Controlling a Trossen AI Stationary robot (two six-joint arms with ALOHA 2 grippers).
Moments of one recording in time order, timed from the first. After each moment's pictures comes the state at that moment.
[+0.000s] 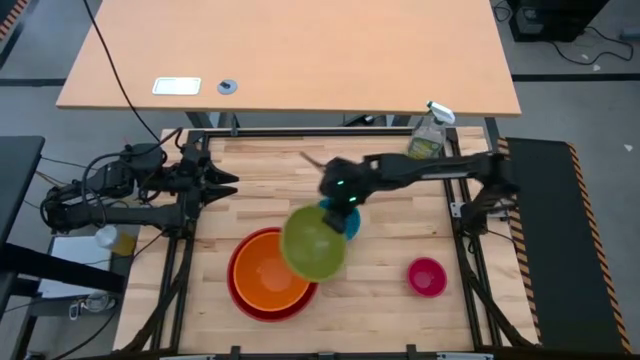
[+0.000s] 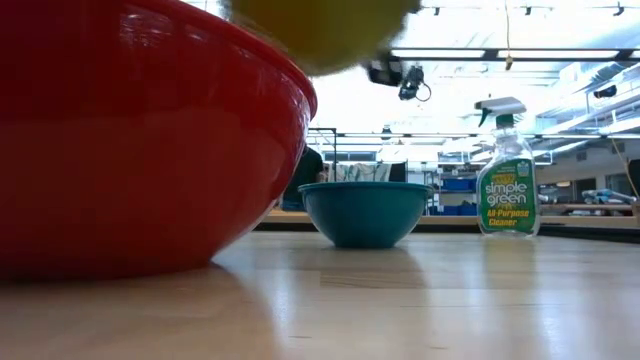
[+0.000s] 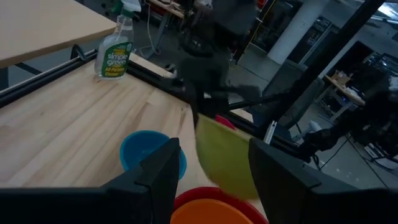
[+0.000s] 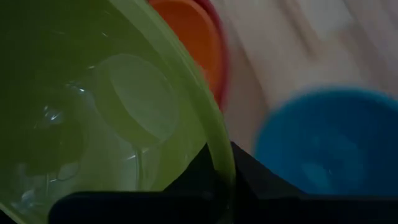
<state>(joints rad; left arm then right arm) 0.14 0.55 0.90 -0.53 0.12 -0.45 -0.05 1.74 1.58 -0.73 -0.34 0.54</state>
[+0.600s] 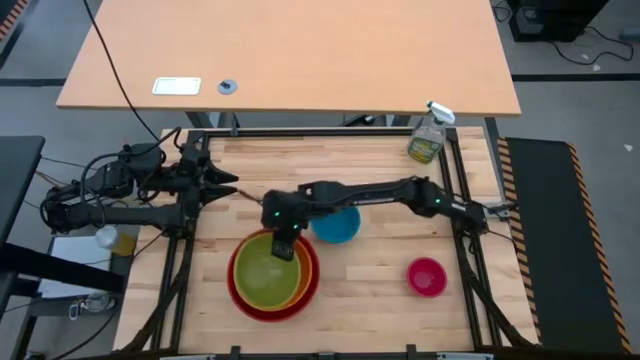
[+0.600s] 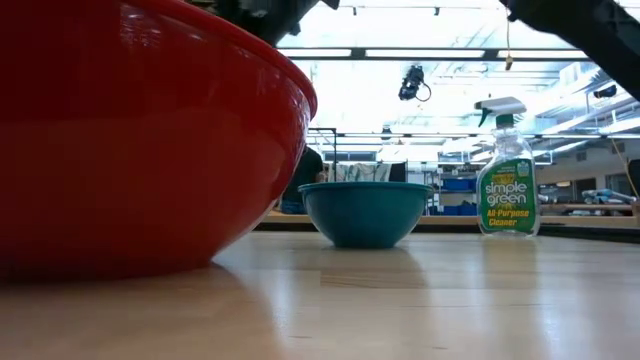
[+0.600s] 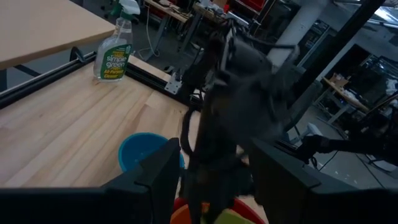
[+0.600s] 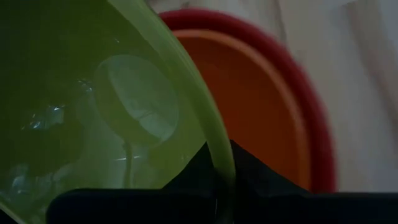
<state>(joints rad) 0.14 0.54 0.90 -0.52 0.12 -0.46 0.06 2.38 2.34 -0.87 -0.30 0.37</state>
